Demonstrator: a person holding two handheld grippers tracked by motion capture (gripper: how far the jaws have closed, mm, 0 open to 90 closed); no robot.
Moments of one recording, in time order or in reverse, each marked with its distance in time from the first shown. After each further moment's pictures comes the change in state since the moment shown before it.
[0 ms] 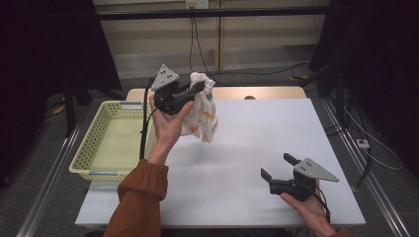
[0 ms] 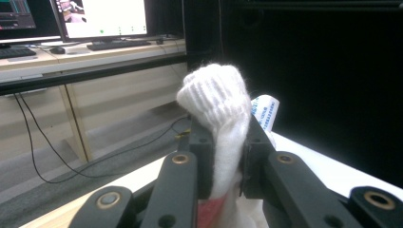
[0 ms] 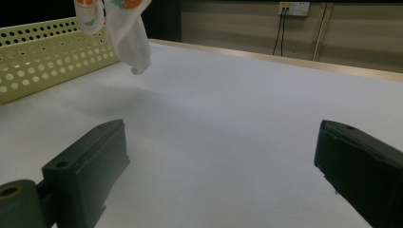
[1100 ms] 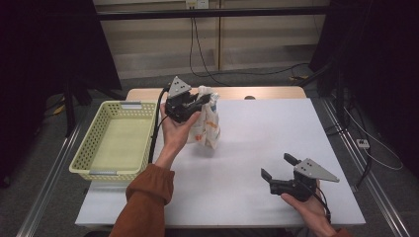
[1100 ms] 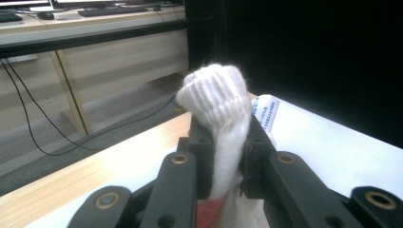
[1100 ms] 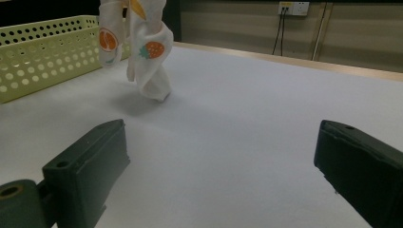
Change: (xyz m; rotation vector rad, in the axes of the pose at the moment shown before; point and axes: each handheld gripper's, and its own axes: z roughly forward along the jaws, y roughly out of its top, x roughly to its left) left arm 0.000 -0.038 0.025 0.115 0.001 0.002; right arm 0.000 0.000 -0.001 0.002 0.001 -0.007
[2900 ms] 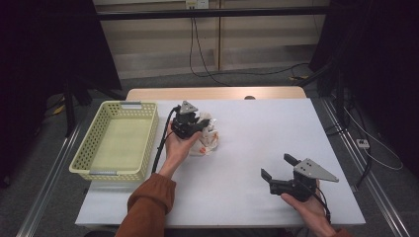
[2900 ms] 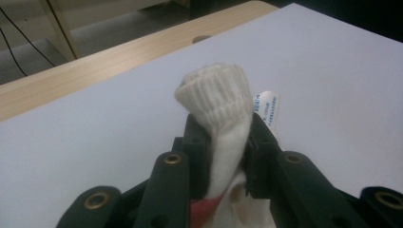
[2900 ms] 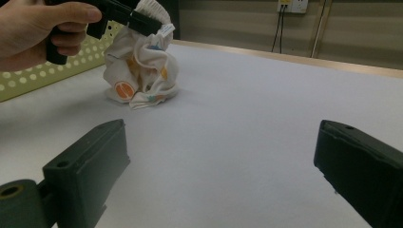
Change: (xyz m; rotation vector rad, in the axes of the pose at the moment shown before) left arm 0.014 -0.080 0.039 0.266 0.004 -0.027; right arm 0.000 -0.001 0.000 0.009 -0.005 0.006
